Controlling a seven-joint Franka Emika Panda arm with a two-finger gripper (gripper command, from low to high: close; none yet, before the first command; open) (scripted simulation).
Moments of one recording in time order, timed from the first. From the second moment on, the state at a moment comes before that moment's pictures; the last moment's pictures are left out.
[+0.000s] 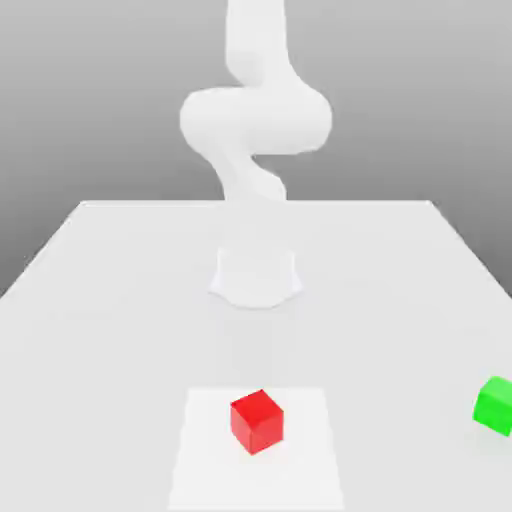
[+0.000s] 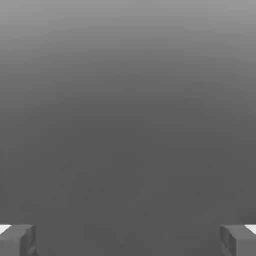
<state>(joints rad) -0.01 -0.71 0.01 -2.35 0.04 2.35 0.88</state>
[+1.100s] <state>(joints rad) -0.07 0.27 0.05 -2.72 -0.09 2.99 1.86</state>
